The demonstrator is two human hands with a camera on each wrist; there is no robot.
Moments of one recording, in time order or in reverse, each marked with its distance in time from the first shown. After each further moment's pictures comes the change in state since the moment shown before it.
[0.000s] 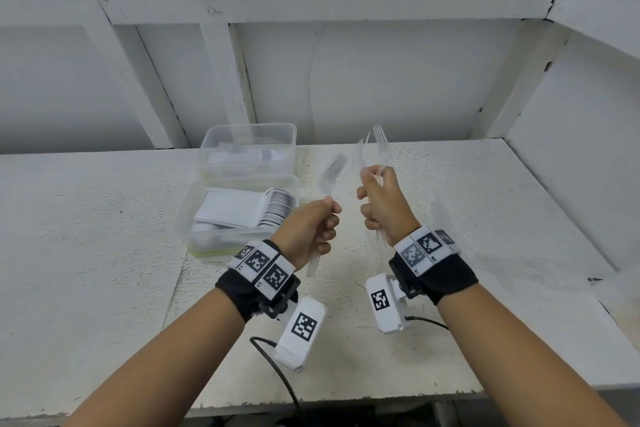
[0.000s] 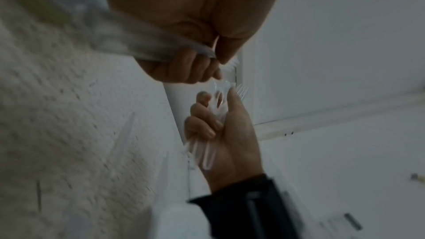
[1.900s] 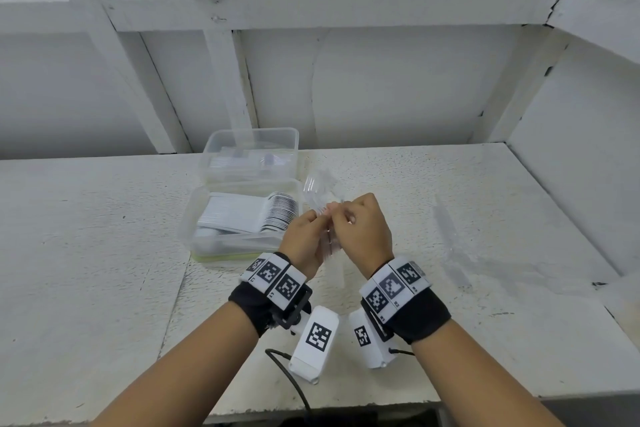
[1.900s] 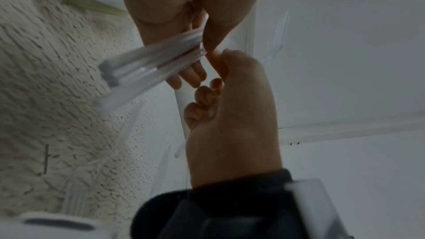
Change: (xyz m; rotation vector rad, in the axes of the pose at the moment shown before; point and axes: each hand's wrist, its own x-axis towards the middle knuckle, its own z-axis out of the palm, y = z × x) left_hand 0.000 -0.010 0.004 -0.267 0.119 0.103; right_hand -0.028 0.019 0.037 -0.592 0.165 -0.201
